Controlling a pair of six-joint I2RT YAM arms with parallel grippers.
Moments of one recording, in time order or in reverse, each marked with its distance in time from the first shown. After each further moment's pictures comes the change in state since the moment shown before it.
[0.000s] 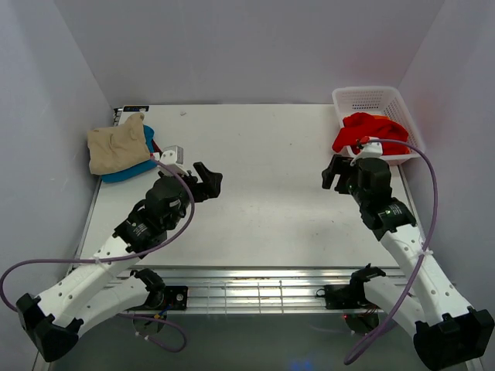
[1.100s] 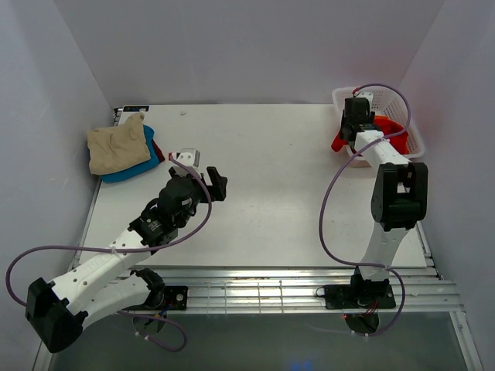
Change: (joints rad) left arm 0.000 0.057 -0.088 0.151 0.005 0.179; right arm -0.225 1.056 0.700 0.104 0.334 -0.217
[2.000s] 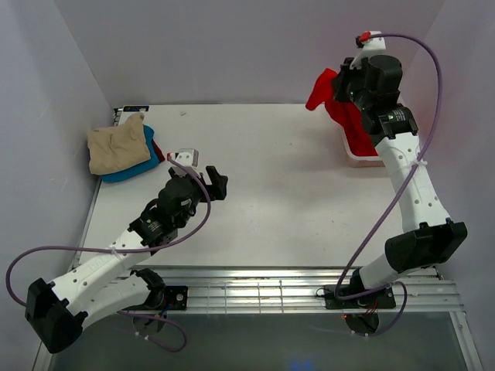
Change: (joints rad) left arm 0.000 0.005 -0.007 0.028 0.000 -0.016; right arm 0.123 -0.375 0.251 -0.150 -0.451 0.027
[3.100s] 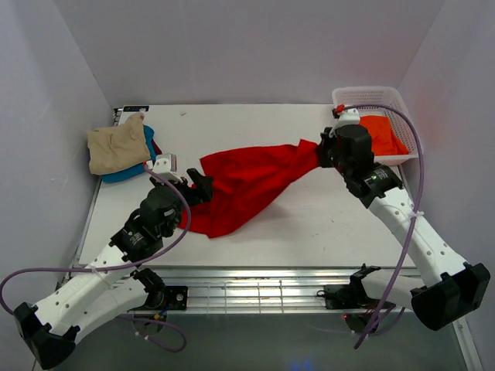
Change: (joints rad) left arm 0.000 -0.181 -0.002 -0.135 -0.098 -0.072; right arm 0.282 -0.387 -0.510 0.025 0.122 0.129
